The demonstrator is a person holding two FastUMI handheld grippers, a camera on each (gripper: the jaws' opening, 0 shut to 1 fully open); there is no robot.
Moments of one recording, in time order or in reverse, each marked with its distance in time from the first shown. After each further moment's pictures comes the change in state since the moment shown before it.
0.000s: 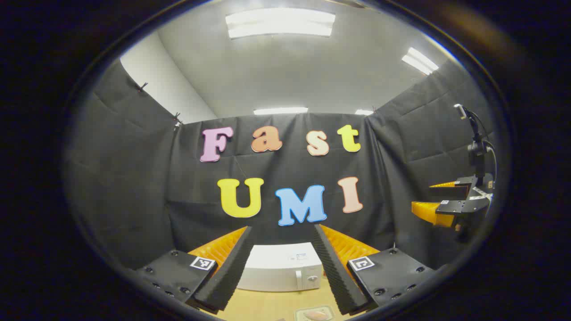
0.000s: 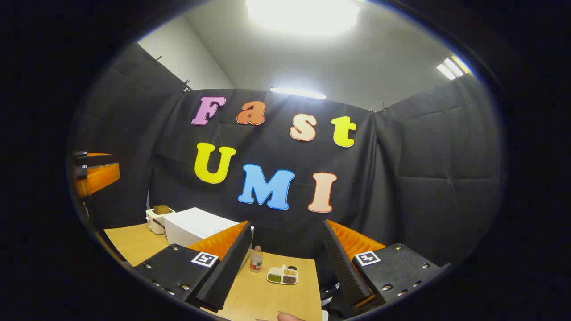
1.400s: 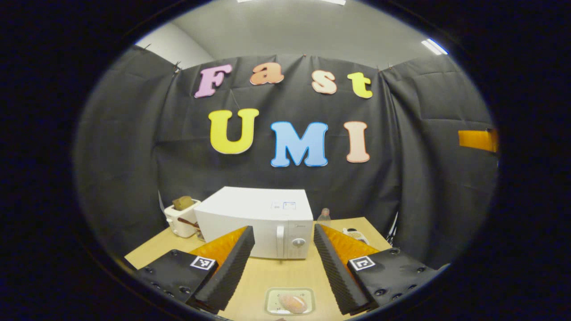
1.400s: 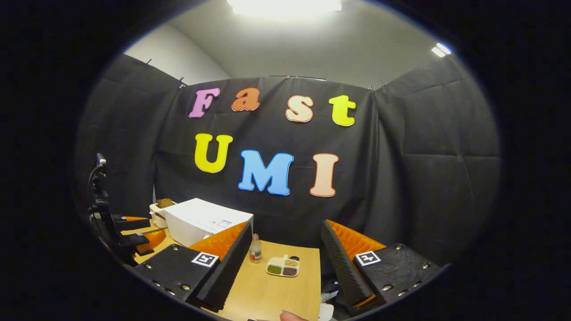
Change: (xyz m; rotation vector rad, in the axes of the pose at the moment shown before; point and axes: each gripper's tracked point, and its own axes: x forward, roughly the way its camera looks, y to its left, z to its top) left arm 0.105 -0.078 -0.253 -0.111 0.367 0.015; right arm 0.032 -0.063 -0.058 0.053 0.103 0.023
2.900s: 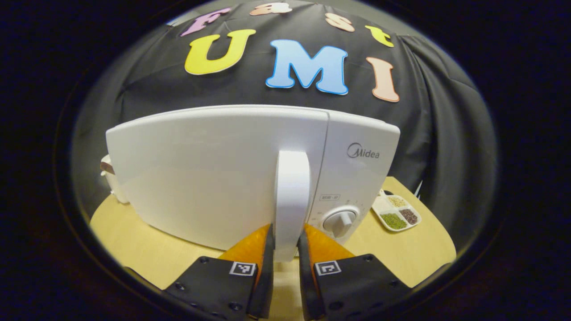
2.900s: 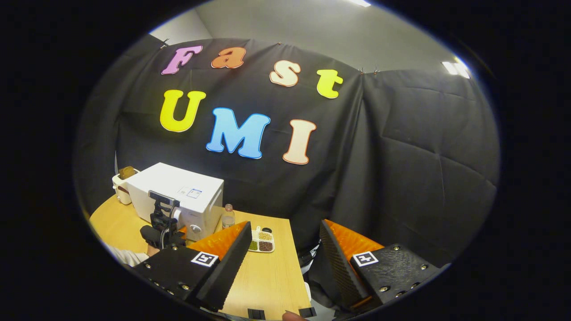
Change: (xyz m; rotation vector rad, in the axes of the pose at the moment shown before) left arm 0.282 0.022 -0.216 -0.023 0.252 -0.055; right arm 0.014 0.044 -0.033 -0.081 0.261 -0.240
